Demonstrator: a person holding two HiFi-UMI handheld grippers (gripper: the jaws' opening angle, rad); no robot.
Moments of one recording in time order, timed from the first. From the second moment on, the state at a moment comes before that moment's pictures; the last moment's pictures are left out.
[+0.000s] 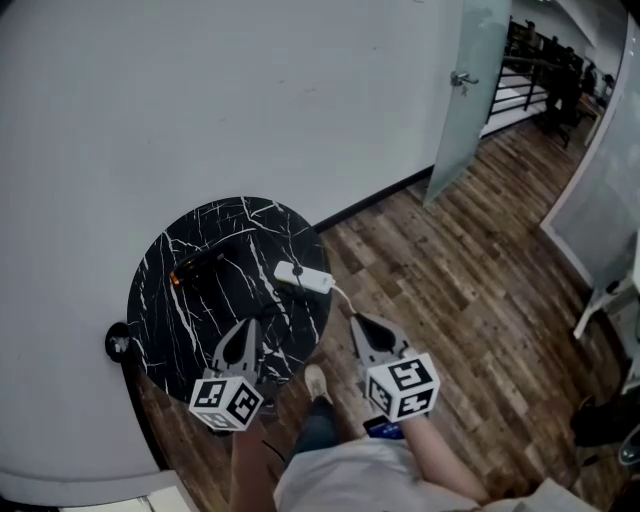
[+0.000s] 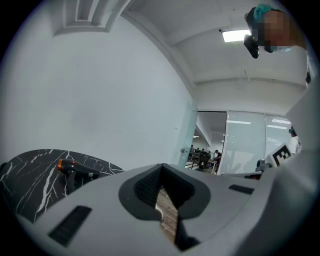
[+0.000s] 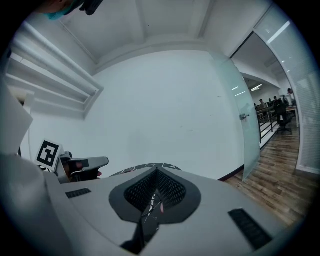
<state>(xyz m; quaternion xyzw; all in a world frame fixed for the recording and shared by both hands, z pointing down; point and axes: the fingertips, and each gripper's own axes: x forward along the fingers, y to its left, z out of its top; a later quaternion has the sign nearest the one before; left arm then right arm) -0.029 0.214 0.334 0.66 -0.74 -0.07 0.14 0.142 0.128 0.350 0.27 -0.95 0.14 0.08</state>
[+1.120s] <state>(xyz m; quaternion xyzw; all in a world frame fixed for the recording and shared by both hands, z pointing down) -0.140 0.017 0.457 0.75 -0.62 0.07 0.24 -0.011 -0.020 0.448 0.26 -0.93 0.18 0.18</state>
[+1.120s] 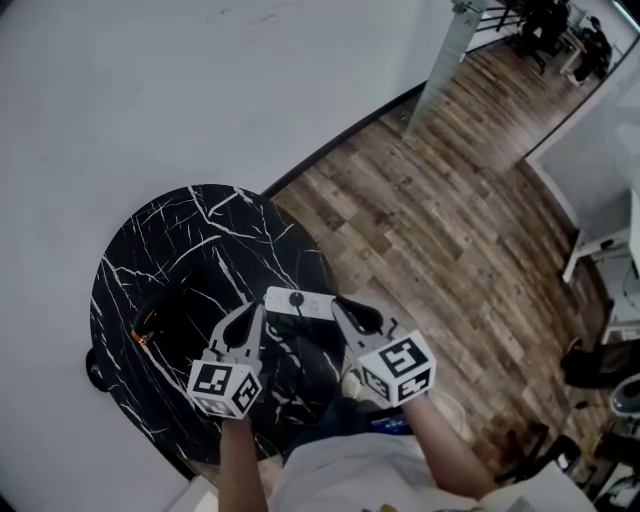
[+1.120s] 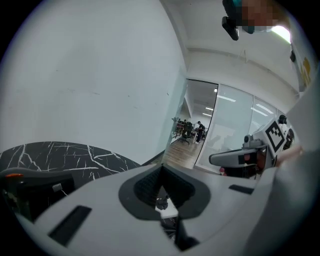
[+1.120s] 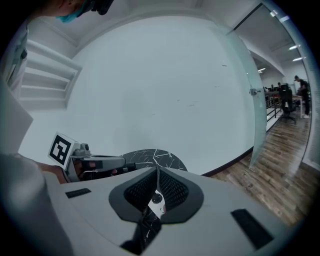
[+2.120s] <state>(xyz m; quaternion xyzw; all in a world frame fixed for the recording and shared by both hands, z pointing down) -0.111 0.011 0.546 0.82 -0.44 0.27 0.25 -0.020 -0.004 0.530 0.15 -0.92 0.18 0.31</state>
